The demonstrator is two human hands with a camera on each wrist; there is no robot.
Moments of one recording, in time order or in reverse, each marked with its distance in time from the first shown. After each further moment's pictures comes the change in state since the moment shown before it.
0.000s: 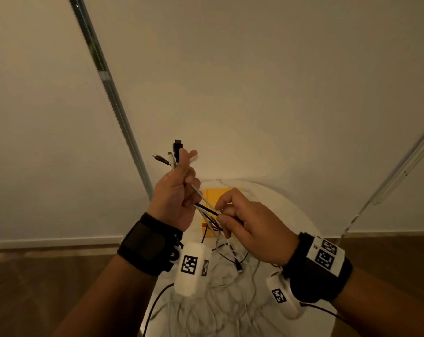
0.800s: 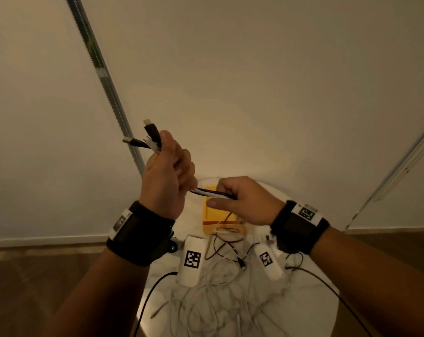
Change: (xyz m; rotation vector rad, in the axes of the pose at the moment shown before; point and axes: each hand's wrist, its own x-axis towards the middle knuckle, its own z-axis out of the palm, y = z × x) left_hand 0.001 0.025 0.011 0.108 -0.086 0.191; right_hand 0.055 0.036 -0.010 0.101 -0.081 0.148
